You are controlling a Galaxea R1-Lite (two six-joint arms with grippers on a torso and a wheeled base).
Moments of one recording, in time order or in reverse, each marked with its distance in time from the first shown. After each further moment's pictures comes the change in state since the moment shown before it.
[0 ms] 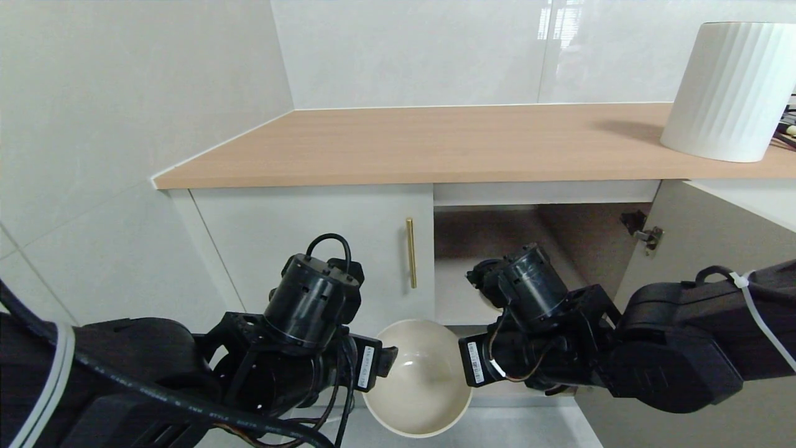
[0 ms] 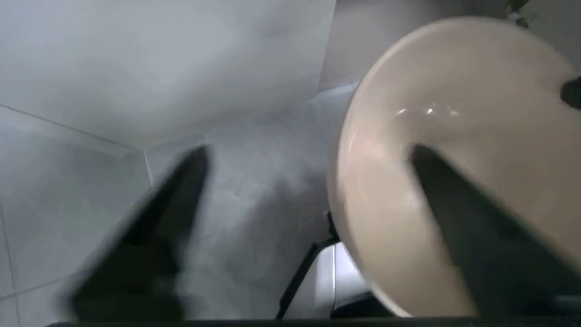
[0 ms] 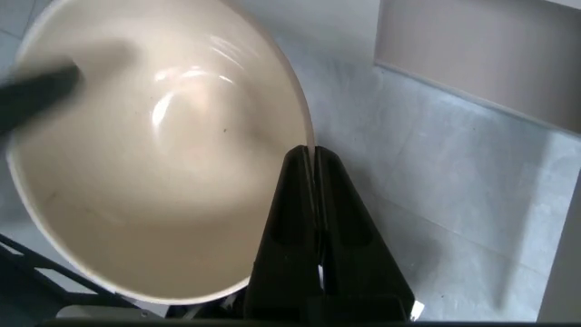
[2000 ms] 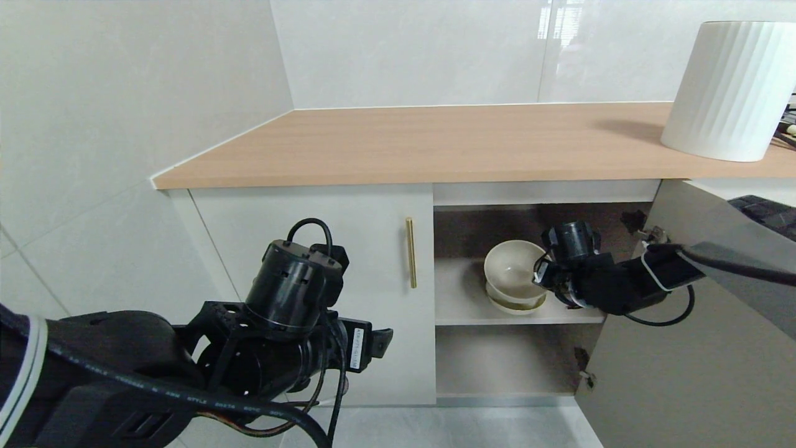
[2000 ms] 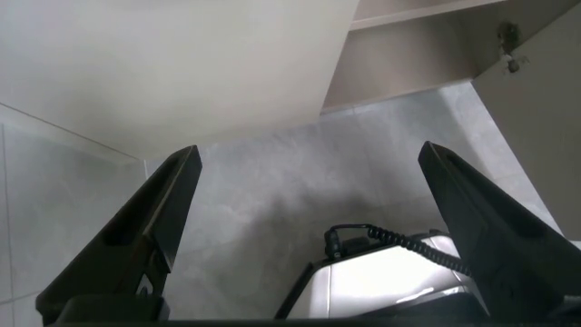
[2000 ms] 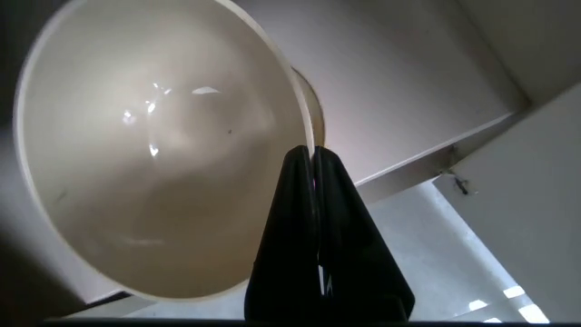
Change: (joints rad) left arm 0.042 -0.026 -0.001 -0.031 0.004 -0.020; right arm -0.491 0.376 -0.230 -0.272 -0.320 0.229
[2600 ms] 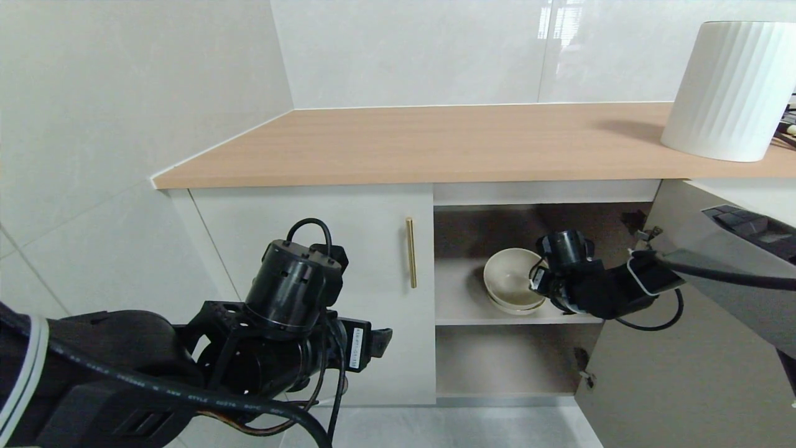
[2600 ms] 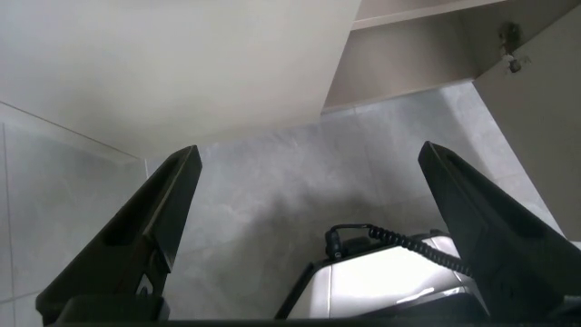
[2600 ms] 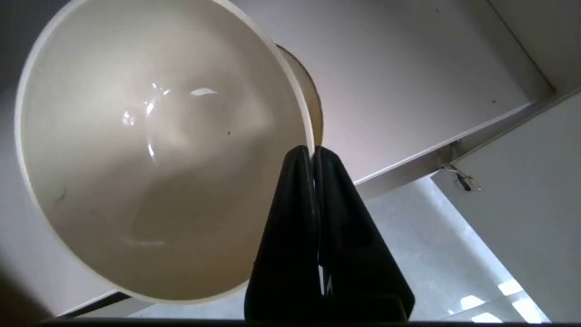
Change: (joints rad) left arm 0.000 0.001 0.000 0.000 0.000 0.000; right arm -0.004 0.063 -0.034 0.000 -0.007 0.000
